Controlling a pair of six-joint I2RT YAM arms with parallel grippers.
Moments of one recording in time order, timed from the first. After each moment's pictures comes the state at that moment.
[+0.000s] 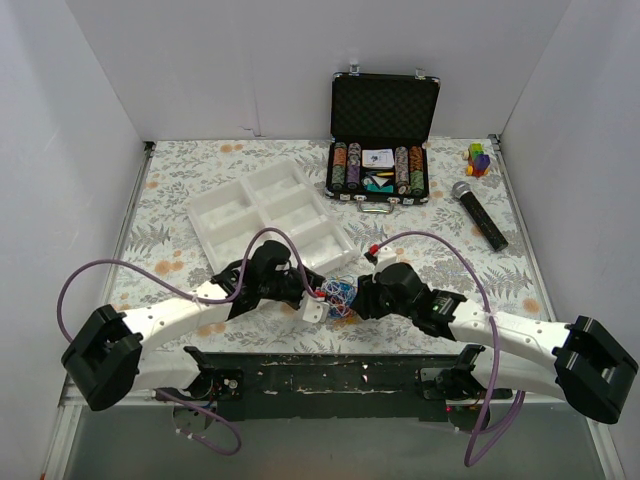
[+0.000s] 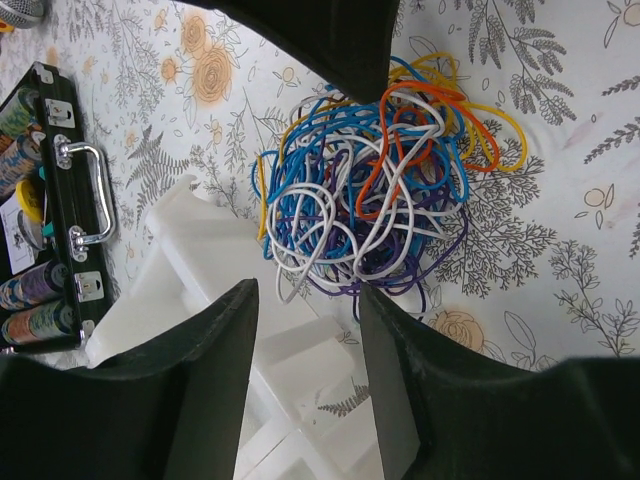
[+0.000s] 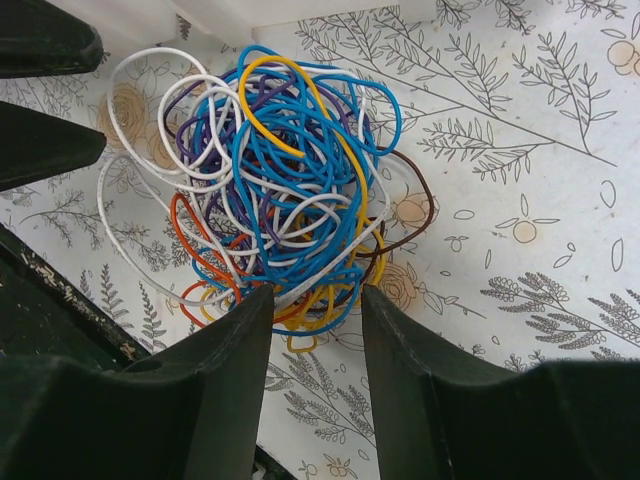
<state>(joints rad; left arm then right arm) -0.80 1.20 0.62 -0.08 0.50 1.15 0.94 1.06 0.44 -0.04 0.06 0.50</state>
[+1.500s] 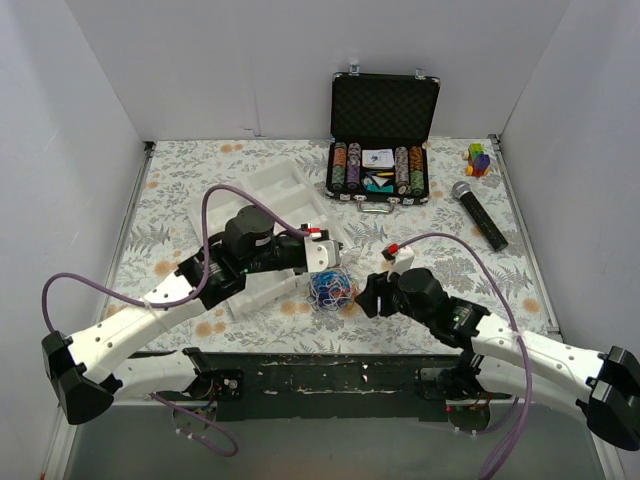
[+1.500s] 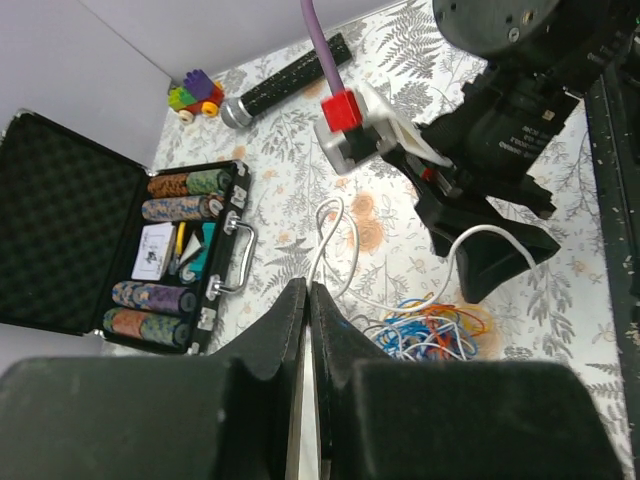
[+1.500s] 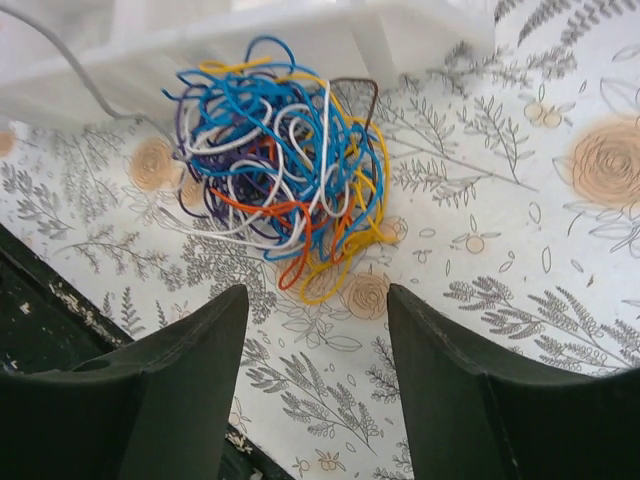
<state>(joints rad) -0.90 1.07 1.05 -0.21 0.40 0.64 0.94 0.87 0.38 -0.07 0.13 0.50</state>
